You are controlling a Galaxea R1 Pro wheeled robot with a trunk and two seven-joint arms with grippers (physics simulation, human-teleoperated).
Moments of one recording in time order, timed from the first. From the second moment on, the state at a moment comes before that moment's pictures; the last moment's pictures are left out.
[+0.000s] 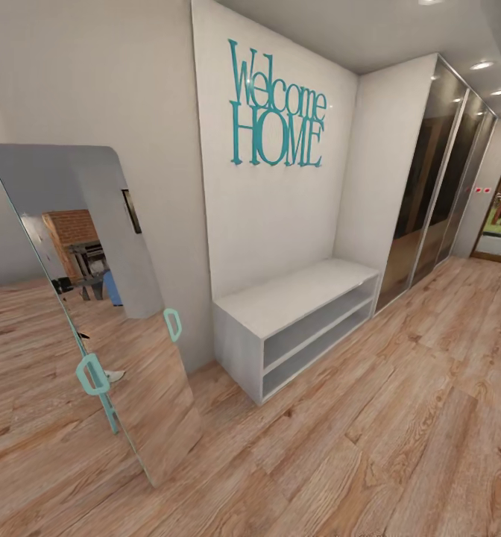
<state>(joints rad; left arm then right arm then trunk) -0.19 0.03 -0.01 -0.23 -0.01 -0.35 -0.01 -0.03 -0.06 0.00 -0.51 0.00 -0.42 0.00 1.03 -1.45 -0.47</state>
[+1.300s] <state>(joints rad) -0.19 0.03 -0.01 -0.23 -0.01 -0.35 -0.01 -0.03 -0.05 0.00 -0.52 0.00 -0.42 0.00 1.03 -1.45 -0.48</state>
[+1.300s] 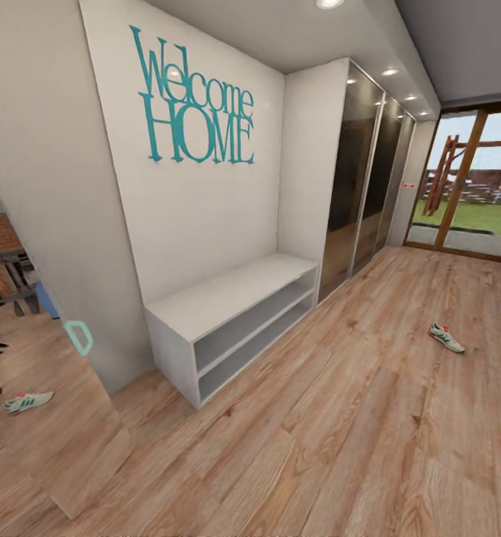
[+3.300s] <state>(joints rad) -0.19 0.04 0.00 -0.23 0.00 -0.36 -0.01 -0.03 -0.05 0.00 -0.52 0.00 -0.42 0.00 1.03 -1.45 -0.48</state>
